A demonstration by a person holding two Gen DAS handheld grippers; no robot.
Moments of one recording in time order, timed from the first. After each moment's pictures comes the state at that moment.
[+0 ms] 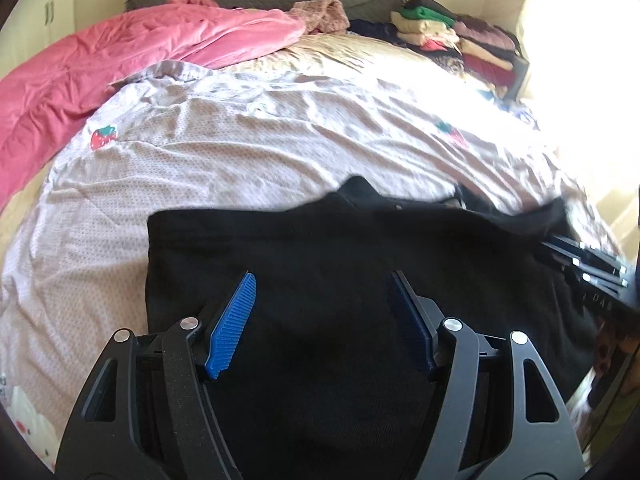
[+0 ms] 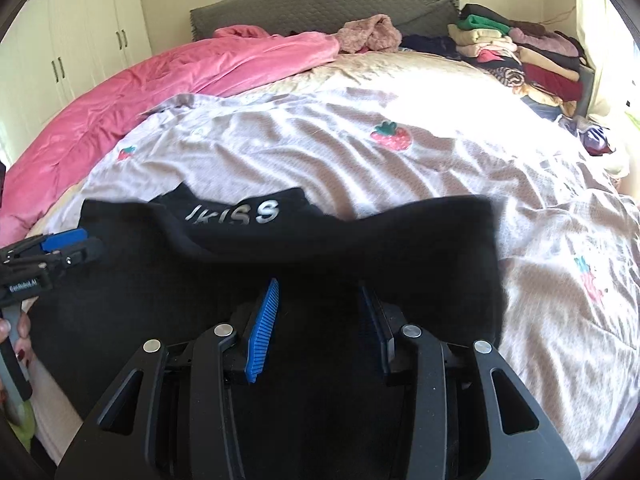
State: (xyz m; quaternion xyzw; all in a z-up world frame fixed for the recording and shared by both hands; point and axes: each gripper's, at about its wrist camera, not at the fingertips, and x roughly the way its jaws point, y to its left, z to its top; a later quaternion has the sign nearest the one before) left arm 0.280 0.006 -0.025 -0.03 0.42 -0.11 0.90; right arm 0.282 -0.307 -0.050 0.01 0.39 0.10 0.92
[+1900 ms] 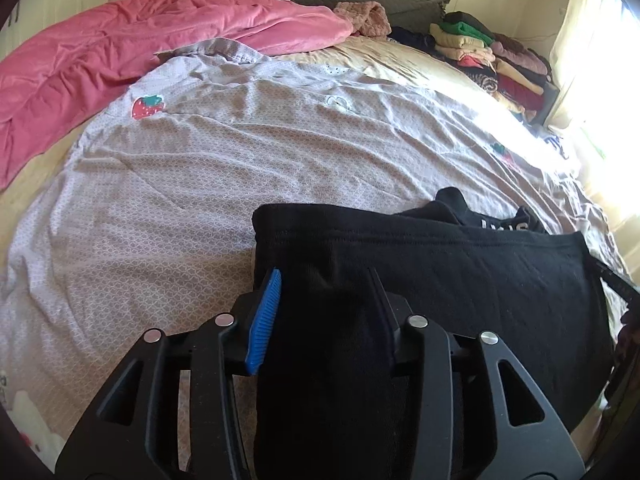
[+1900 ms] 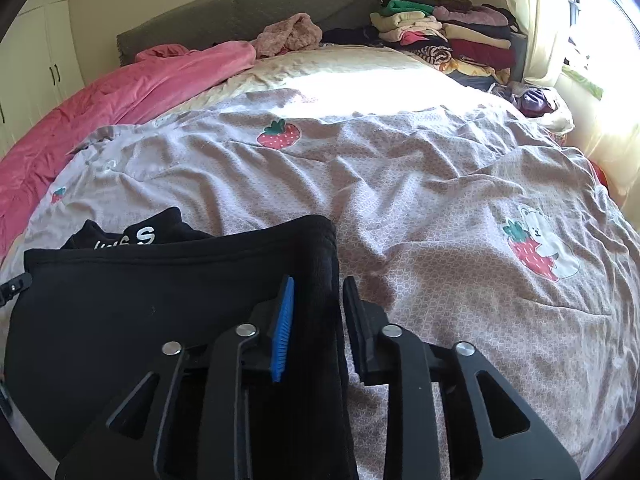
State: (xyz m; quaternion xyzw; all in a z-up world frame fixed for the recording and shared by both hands) left arm 0.291 0.071 -0.045 -0.05 0.42 -0.07 0.90; right arm 0.292 -0.375 -0.065 0.06 0.38 -0.02 0.92
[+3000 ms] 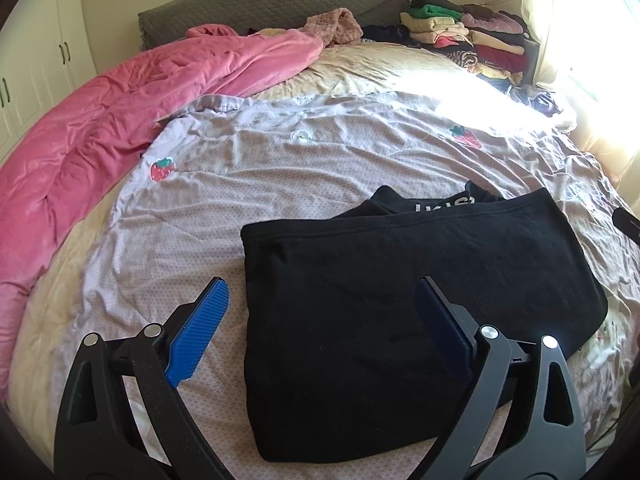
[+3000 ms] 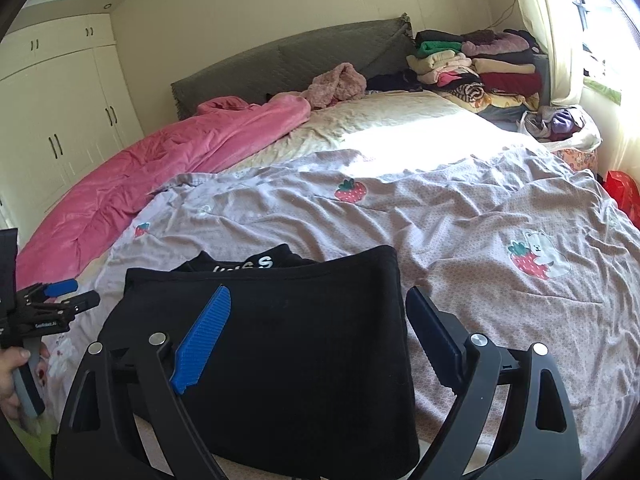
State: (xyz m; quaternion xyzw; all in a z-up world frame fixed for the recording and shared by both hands) left arm 0.231 0.016 0.030 0.06 0.40 -0.06 0.91; right arm 0.206 -0.349 0.009 0.09 0.30 0.07 0.95
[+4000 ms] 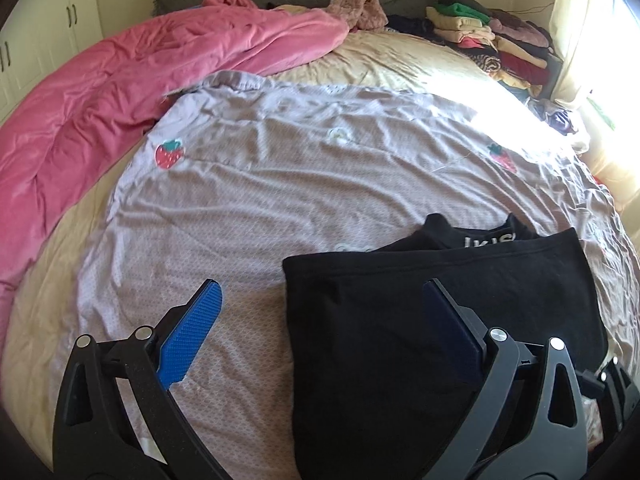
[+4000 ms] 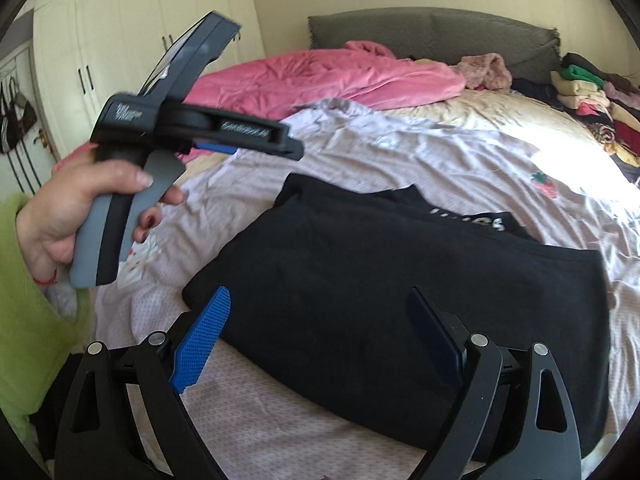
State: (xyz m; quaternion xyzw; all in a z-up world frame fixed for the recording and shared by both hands) left arm 0.294 0.070 0.021 0.01 0.44 -0.04 0.90; right arm 0.186 -0.151 -0.020 -0.03 0.34 0.28 0.90
